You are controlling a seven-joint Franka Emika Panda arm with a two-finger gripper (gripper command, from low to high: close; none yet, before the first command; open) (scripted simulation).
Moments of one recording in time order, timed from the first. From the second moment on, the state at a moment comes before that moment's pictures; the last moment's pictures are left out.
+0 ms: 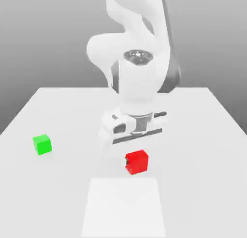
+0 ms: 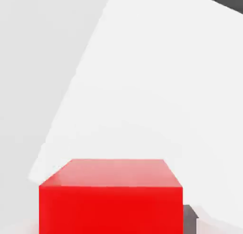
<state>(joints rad) 0.00 -0.15 -0.11 -2.93 -0.09 2.78 0.56</state>
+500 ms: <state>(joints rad) -0.69 -0.30 -0.44 -2.95 -0.29 2.66 0.90</state>
